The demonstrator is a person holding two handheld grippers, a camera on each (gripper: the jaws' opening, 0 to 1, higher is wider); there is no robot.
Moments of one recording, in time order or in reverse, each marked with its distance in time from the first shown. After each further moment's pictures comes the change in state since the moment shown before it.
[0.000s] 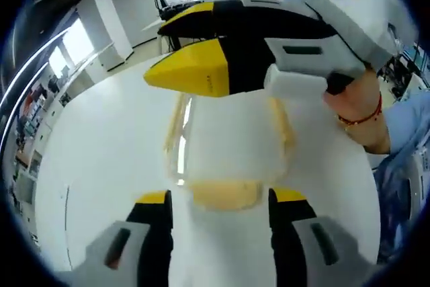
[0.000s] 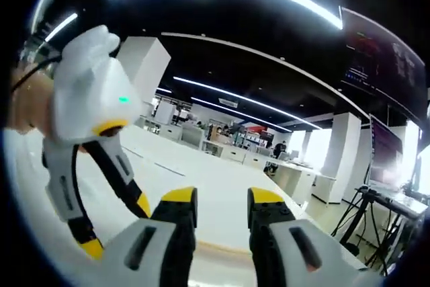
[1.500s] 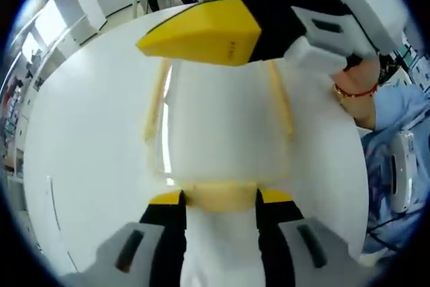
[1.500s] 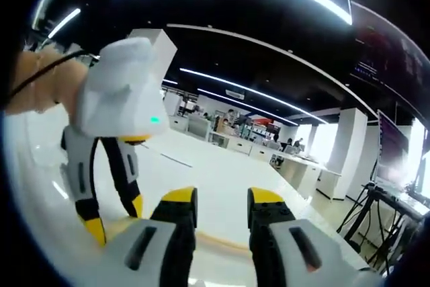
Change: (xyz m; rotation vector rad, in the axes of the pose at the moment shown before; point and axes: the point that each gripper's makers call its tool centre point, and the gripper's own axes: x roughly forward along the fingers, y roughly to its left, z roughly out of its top) left arm 0.000 -0.001 -0.036 0.017 0.267 -0.174; right arm 0.006 0.009 -0.015 0.005 0.047 0.061
